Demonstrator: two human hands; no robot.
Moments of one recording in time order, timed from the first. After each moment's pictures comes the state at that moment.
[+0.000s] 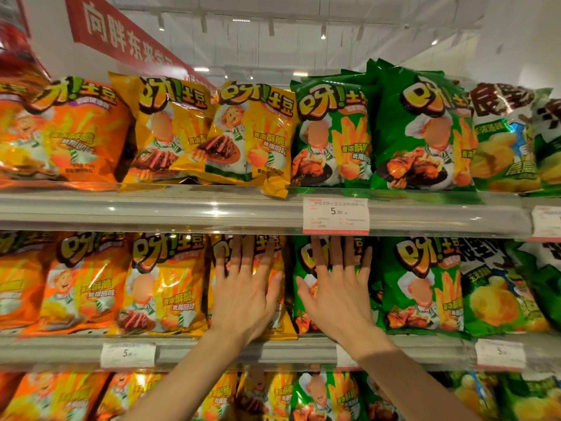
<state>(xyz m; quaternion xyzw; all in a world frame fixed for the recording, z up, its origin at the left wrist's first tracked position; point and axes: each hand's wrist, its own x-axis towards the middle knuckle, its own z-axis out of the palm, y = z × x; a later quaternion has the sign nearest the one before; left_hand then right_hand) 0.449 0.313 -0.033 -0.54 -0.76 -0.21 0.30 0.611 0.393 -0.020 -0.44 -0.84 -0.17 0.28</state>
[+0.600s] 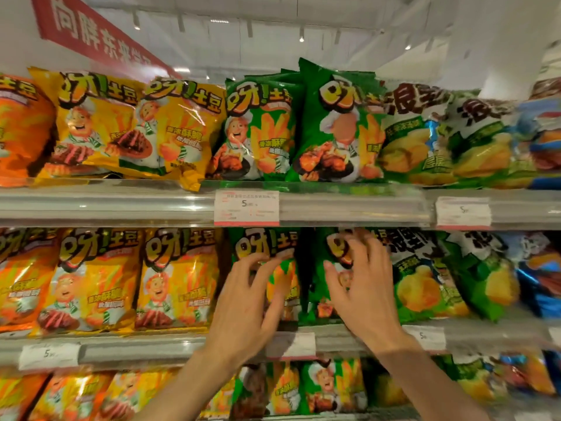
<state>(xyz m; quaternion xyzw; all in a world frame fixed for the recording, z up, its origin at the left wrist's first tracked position) 0.578 0.326 -0.027 -0.63 -0.60 -0.44 0.22 0.760 0.431 -0.004 -0.39 -0.79 -0.04 0.47</state>
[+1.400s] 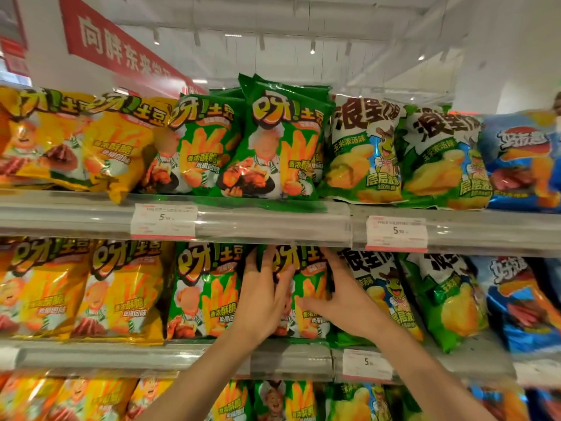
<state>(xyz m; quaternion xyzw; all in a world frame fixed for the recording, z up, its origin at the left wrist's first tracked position) 0.672 0.436 -0.012 -0.55 -0.67 -0.49 0.06 0.834 0.517 0.012 -0.28 -0.85 0.33 0.31</state>
